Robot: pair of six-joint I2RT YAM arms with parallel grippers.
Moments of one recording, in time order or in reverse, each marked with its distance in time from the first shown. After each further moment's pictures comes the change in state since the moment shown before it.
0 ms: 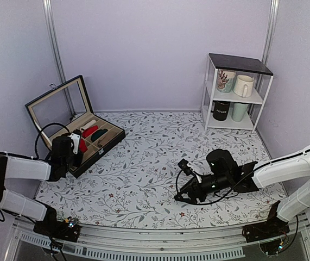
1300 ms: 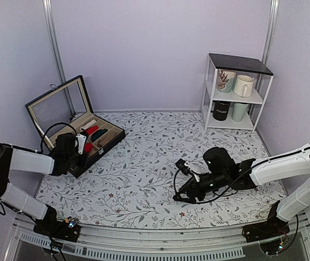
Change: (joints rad) left arm -0.003 0.113 0.081 -0.091 0.175 -0.020; right arm 0.000 0.023 0.047 -0.077 -0.013 -0.007
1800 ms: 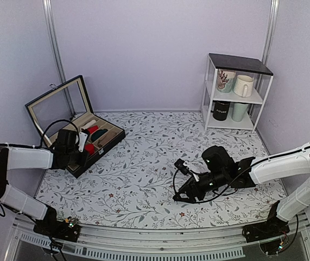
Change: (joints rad) left arm 0.001 -0.035 0.080 -0.205 0.030 -0.011; right arm 0.000 0.006 0.034 -0.050 -0.011 -0.021
